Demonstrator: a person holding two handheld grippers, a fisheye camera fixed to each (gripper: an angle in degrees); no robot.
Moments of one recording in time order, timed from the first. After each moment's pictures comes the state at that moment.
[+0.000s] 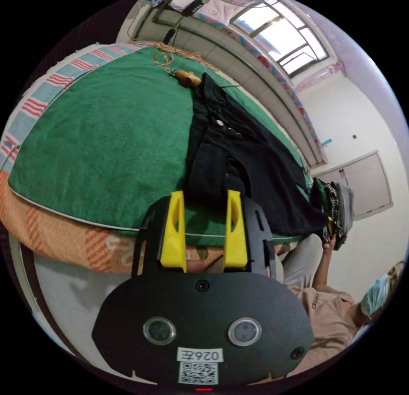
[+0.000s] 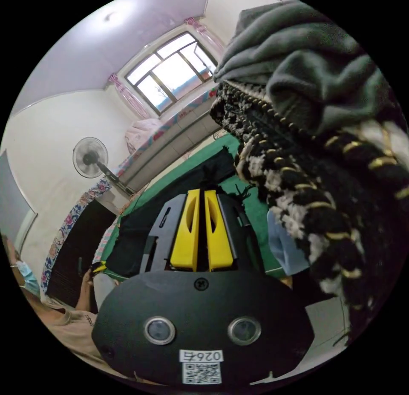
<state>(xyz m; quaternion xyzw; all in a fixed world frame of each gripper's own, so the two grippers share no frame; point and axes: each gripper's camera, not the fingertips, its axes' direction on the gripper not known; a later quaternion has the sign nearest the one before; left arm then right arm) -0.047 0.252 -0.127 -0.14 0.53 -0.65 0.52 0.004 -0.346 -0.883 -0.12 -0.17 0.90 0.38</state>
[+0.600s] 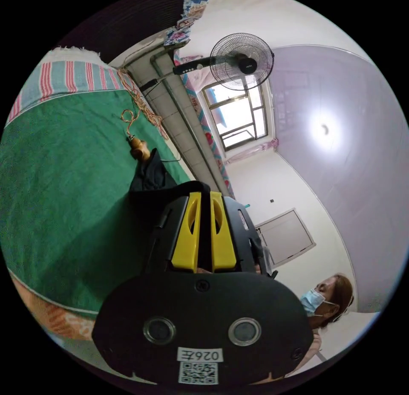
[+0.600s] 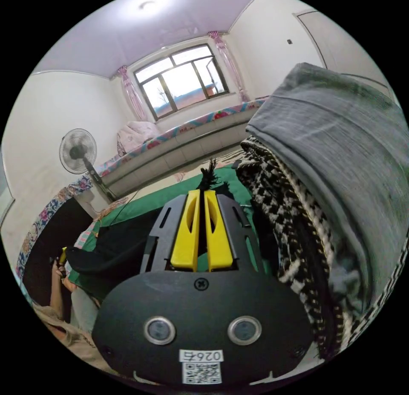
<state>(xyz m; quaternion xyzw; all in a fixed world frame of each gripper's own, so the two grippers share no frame) -0.081 0.294 -0.060 0.14 0.50 -0.79 0.31 0.110 -0.331 -0.841 -0.15 -0.10 0.86 0.47</state>
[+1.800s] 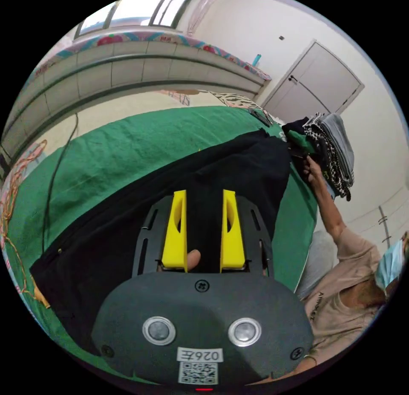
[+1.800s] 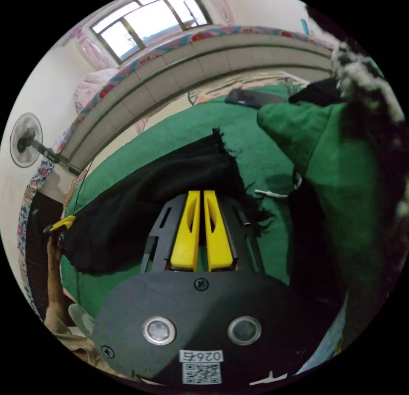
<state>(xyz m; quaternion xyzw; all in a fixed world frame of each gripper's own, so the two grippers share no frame) 0.032 -0.379 0.091 0.03 0.63 -0.37 0.68 0.052 -0.284 -0.465 -0.32 -0.26 0.82 0.39</state>
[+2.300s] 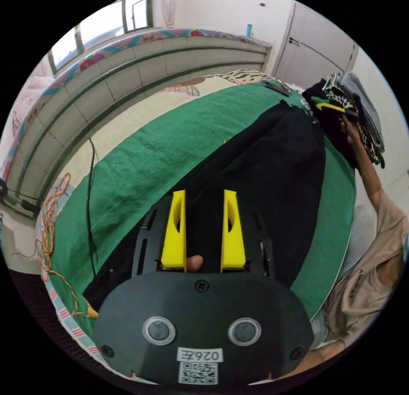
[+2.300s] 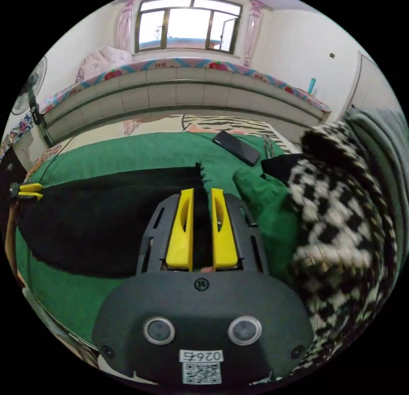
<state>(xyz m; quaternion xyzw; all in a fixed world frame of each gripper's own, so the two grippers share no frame) 0.078 -0.473 0.080 0.00 0.55 -0.27 0.79 0.108 -0.328 -0.435 -0.38 -0.15 0.72 0.56</state>
